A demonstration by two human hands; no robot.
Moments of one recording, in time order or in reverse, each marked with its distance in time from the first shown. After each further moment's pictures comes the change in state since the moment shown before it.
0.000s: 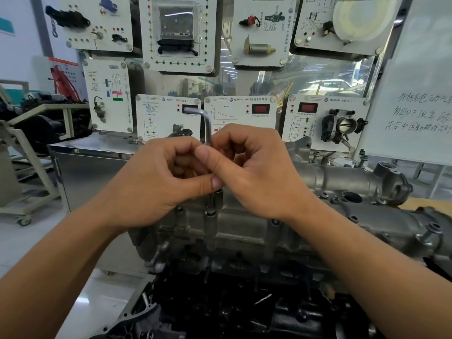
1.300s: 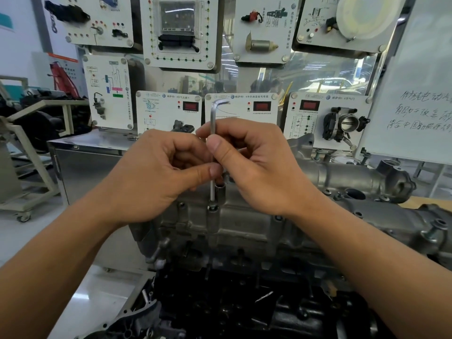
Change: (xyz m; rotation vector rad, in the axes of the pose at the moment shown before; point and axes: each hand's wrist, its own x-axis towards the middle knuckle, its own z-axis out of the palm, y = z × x) left_hand 0.002 0.000 0.000 0.093 0.059 0.004; right_hand 0.003 0.004 -0.001 -0.030 -0.031 -0.069
